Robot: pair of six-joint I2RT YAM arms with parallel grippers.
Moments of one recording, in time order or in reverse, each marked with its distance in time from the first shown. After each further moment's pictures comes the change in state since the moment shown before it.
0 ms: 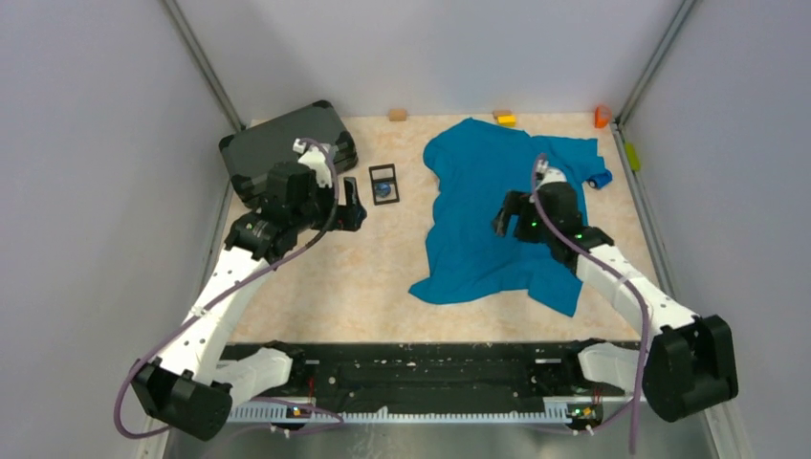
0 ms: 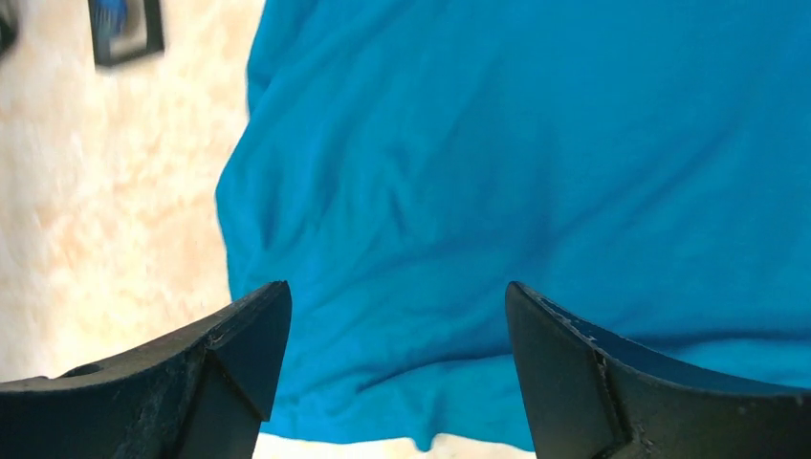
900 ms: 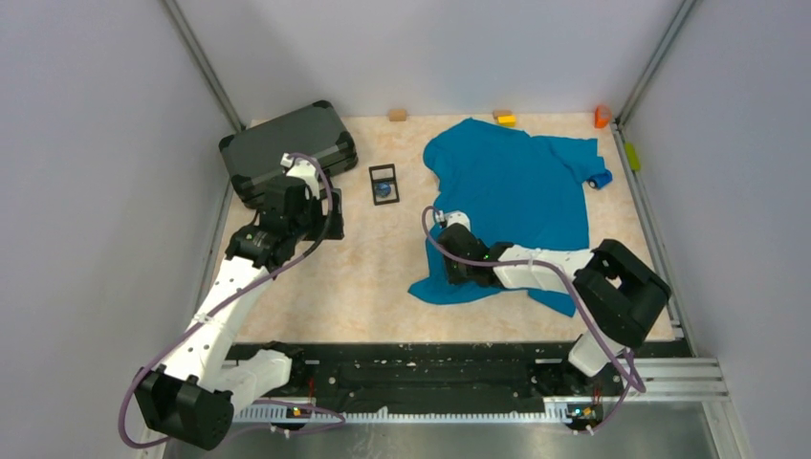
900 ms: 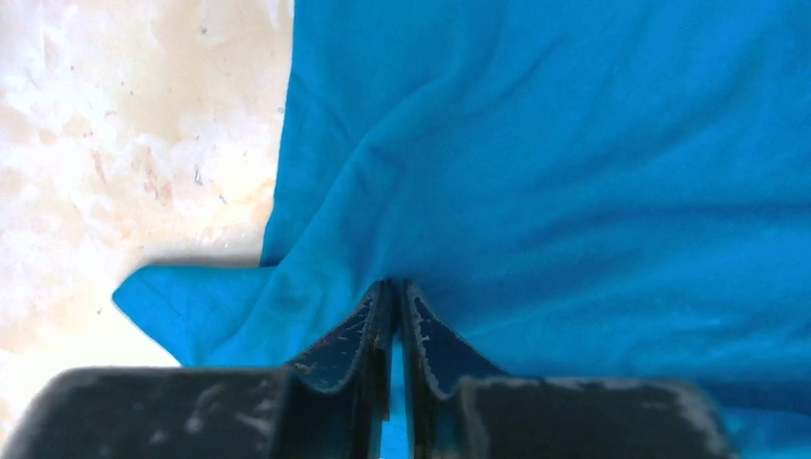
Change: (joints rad) left arm 0.062 -0.066 -0.147 0.035 -0.235 0.071; right arm 0.621 0.491 0.079 0.089 0.280 0.042
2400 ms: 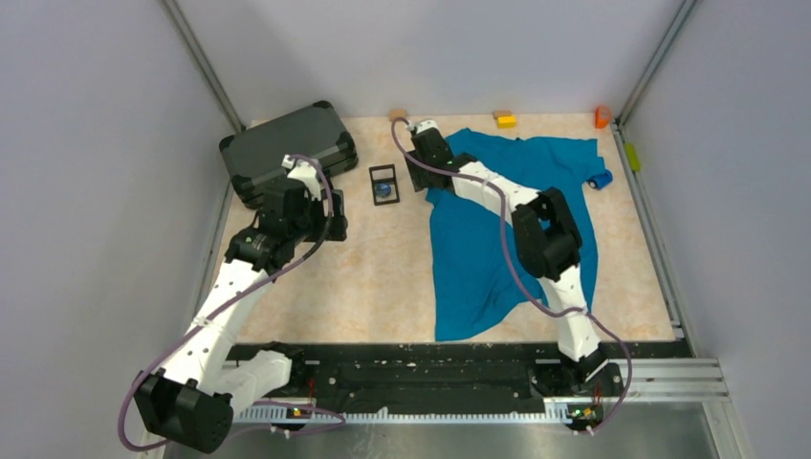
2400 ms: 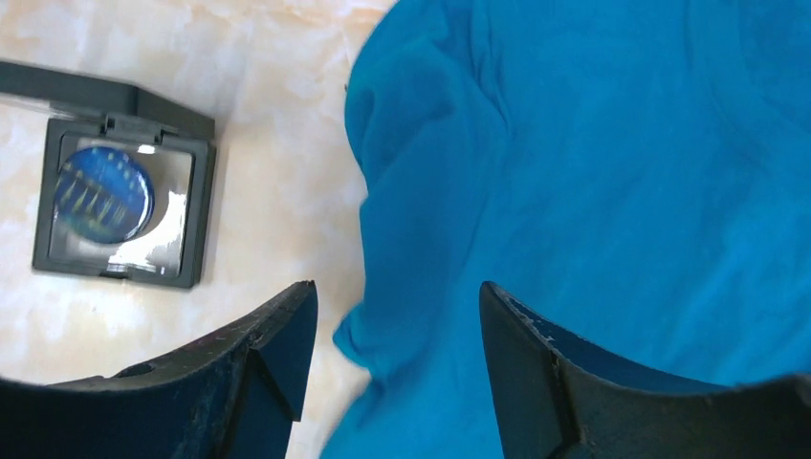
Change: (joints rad) left arm 0.000 -0.015 -0.015 0.021 0.053 -0.008; right arm -0.230 0.574 0.973 -0.210 0.069 -0.319
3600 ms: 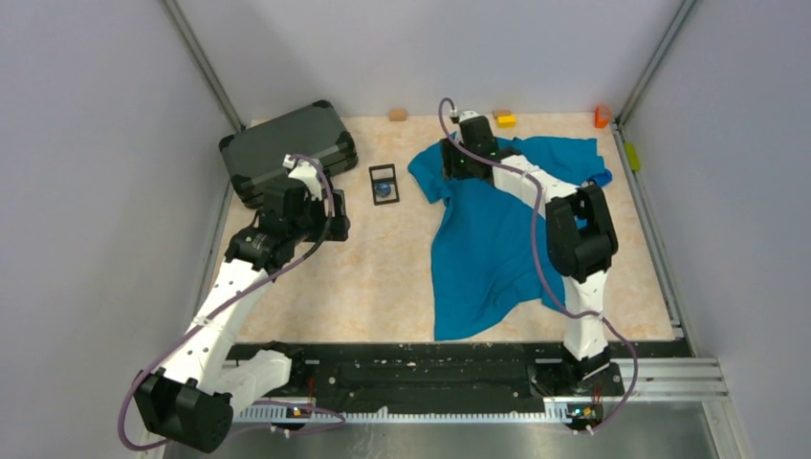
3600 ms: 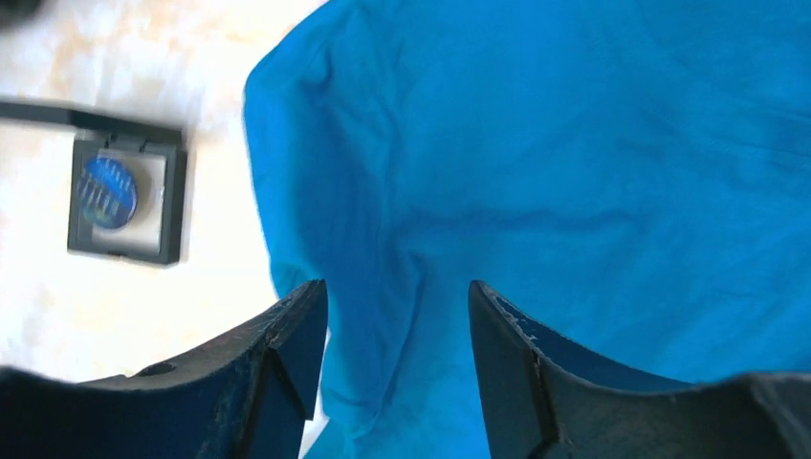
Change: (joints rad) left arm 0.000 0.000 -0.001 0.000 0.034 -0.014; right arm -0.200 -0.090 -0.125 0.101 -0.293 0.081
